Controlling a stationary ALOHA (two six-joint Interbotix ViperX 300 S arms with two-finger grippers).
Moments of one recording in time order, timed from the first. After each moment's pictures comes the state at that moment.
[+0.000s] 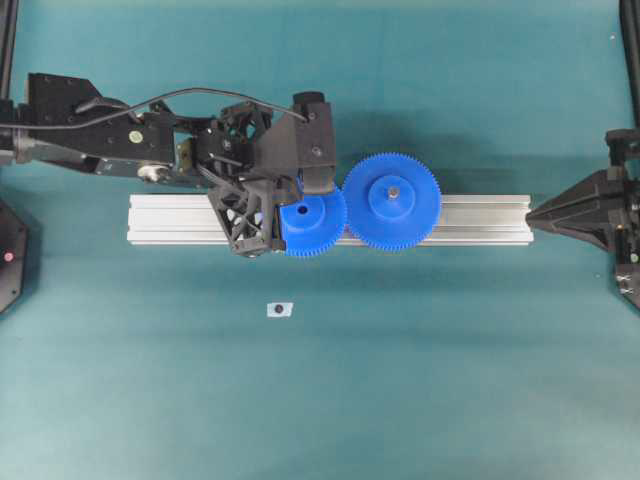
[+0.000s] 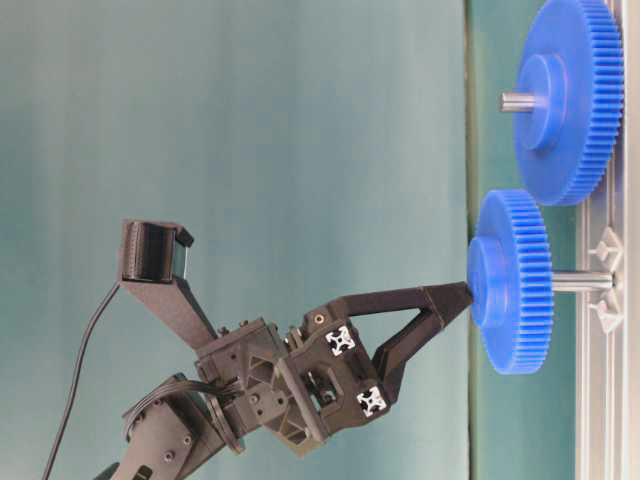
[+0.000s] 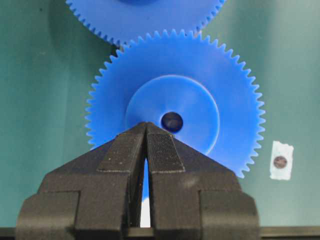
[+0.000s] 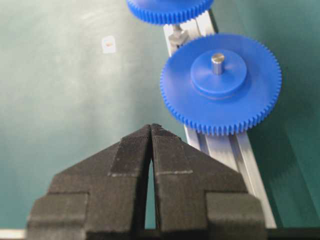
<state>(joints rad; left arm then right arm) 0.12 0.00 0.45 0.02 0.36 0.04 -0.04 -1.04 1.24 0.05 0.25 0.18</state>
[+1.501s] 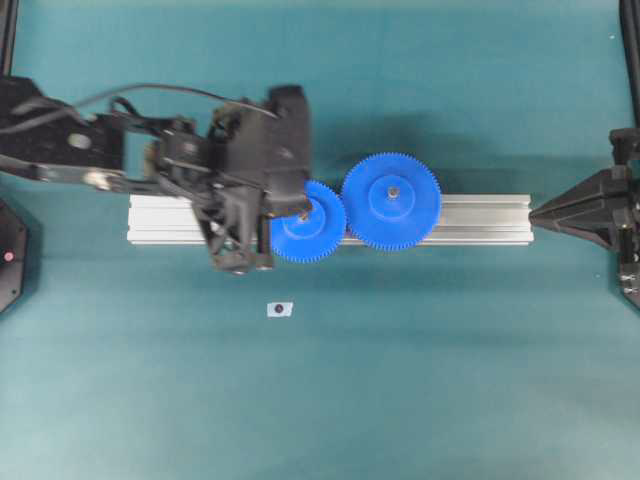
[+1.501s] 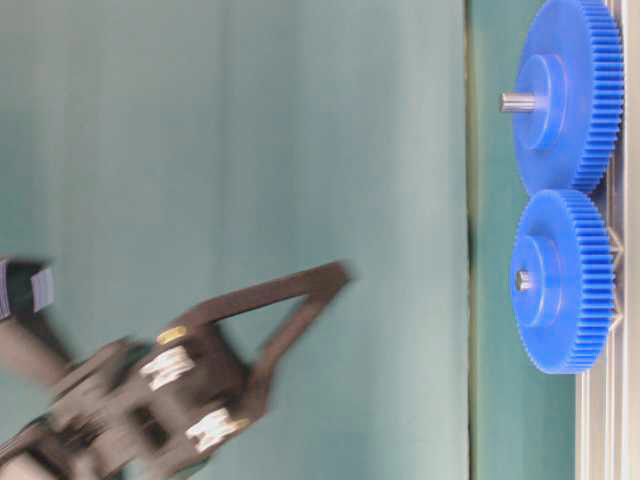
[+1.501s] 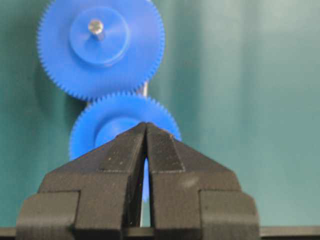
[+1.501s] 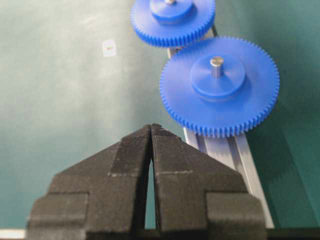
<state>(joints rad) 0.04 -0.19 0.46 0.02 0.32 0.01 -0.04 -1.06 1.24 0.05 0.25 0.18</state>
